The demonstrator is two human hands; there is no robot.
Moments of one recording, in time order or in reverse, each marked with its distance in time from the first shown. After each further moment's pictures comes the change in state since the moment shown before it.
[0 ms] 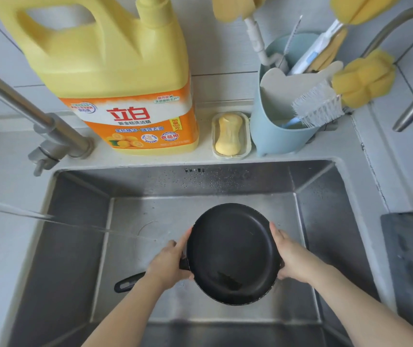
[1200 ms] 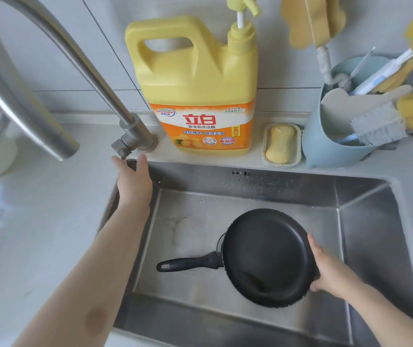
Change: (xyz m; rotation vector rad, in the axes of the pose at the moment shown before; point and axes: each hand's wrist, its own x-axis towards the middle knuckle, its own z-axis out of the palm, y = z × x) left_hand -0.065 0.013 -0.196 -0.877 1.014 -0.325; right_hand 0.001 0.005 0.003 -0.024 0.028 -0.045
